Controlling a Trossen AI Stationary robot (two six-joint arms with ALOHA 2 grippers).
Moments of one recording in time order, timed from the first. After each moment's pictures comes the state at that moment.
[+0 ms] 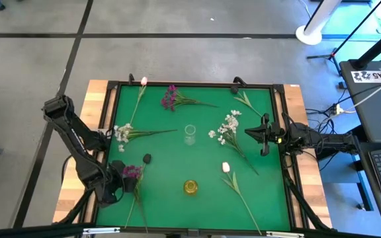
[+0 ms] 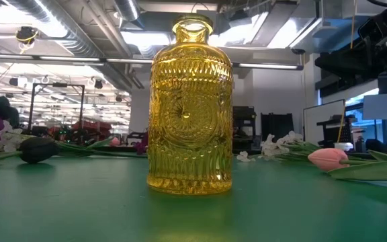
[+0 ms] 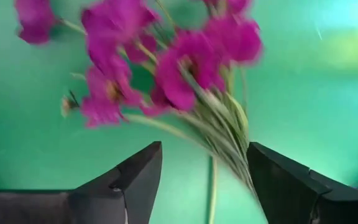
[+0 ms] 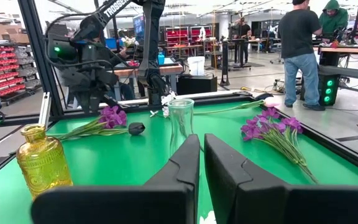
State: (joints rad) left arm -1.01 1.35 0.76 -0.76 -0.28 -2.44; right arm 0.01 0.00 0.01 0.05 0.11 0.05
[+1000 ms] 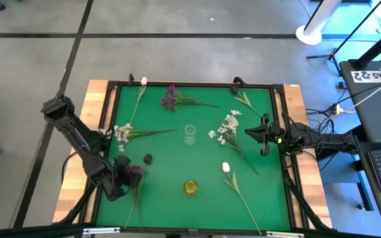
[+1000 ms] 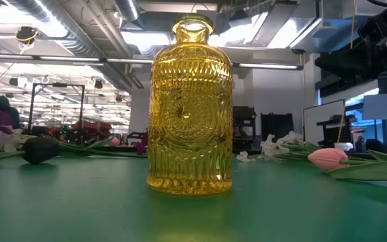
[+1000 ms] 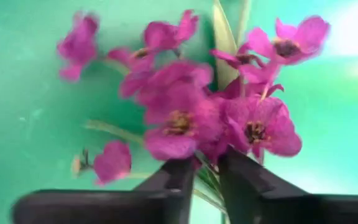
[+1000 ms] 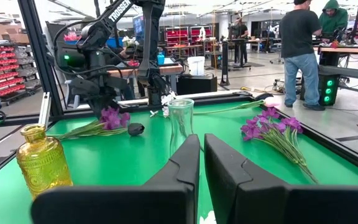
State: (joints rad) left arm -0.92 1.34 0.69 -0.70 -0.31 -2.26; right arm 0.01 0.00 0.01 0.05 0.11 0.05
